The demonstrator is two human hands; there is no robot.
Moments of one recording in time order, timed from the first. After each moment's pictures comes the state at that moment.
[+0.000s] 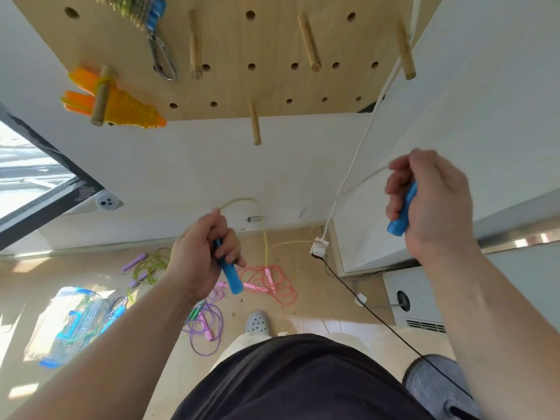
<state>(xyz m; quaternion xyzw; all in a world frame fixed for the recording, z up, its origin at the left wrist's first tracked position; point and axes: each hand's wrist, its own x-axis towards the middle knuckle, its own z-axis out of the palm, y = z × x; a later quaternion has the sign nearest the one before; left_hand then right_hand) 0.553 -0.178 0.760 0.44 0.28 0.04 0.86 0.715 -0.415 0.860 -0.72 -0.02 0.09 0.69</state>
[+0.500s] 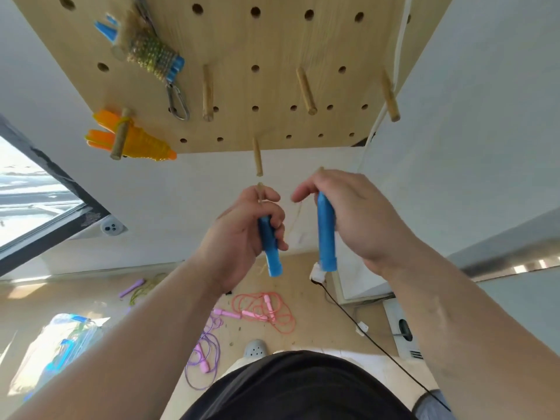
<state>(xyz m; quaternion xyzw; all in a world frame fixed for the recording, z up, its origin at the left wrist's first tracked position) 0.600 -0.196 0.846 0.50 0.11 0.01 0.86 0.684 -0.351 0.918 -0.82 -0.23 0.23 0.47</state>
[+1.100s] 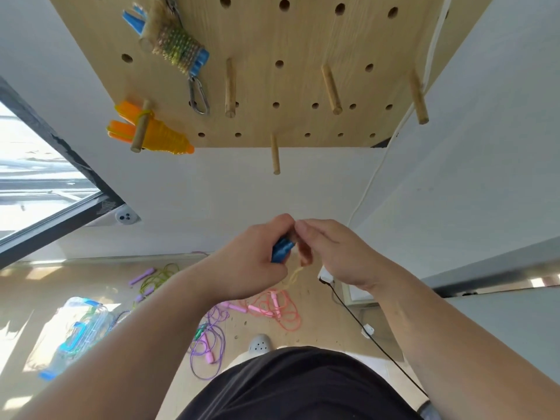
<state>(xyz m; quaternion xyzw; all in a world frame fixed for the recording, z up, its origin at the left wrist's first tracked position) 0.582 -0.179 0.837 0.87 0.04 -0.07 0.49 0.686 -0.342 0.843 -0.78 -0.32 0.36 0.41</state>
